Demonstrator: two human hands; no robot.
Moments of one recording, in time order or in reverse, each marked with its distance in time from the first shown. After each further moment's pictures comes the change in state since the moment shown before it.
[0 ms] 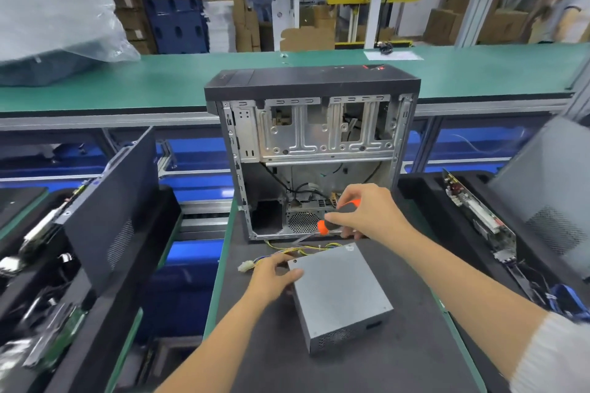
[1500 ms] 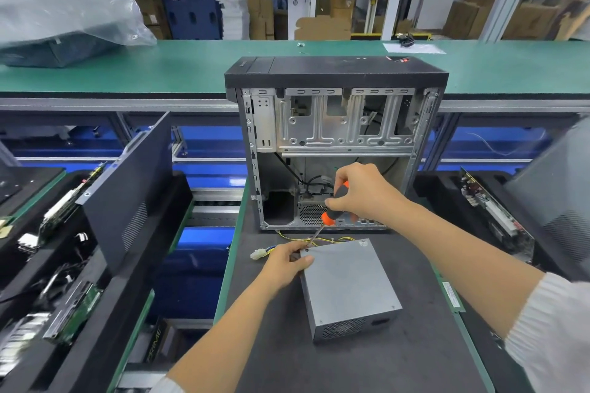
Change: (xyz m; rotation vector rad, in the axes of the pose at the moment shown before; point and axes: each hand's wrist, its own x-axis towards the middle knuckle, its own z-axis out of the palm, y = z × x) left_hand 0.017 -0.011 -0.001 -0.015 -0.050 0.061; right_hand 0.032 -0.032 0.013 -0.363 -0.127 -0.143
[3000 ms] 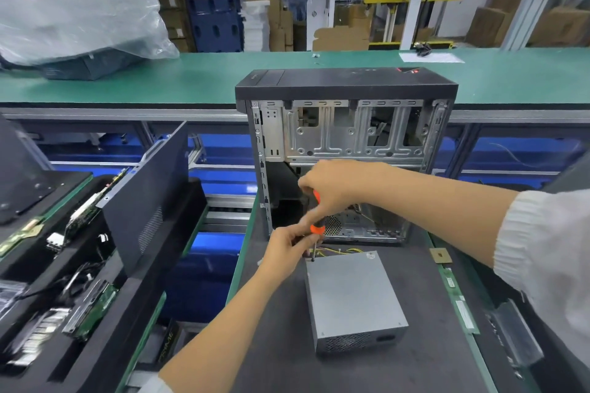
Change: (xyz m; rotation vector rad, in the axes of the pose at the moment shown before) left_hand -0.004 0.047 -0.012 -0.025 0.191 0.299; right_hand 0.032 -0.051 -0.021 -0.666 -0.325 -0.524
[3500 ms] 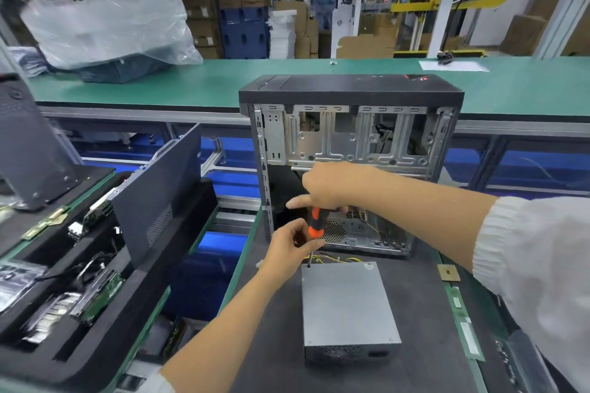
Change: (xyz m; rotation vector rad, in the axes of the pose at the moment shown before) left_hand 0.004 0.009 0.015 0.100 0.101 0.018; right_hand -0.003 0.001 -0.010 -0.007 -0.071 0.078
